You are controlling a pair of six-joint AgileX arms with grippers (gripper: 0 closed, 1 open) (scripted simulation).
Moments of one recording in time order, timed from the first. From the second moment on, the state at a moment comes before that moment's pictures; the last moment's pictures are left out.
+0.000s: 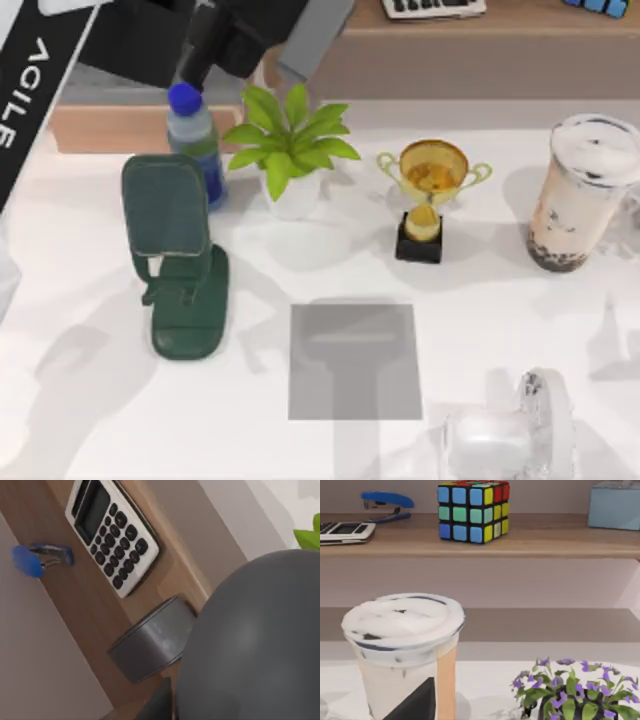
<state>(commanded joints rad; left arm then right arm) -3.62 1.08 3.69 1.32 -0.08 4.94 0.00 0.00 0.00 0.00 0.00 0.00</state>
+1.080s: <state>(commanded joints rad) -3.95 0.78 3.86 1.64 -0.01 5.48 0.00 0.00 0.00 0.00 0.00 0.00</state>
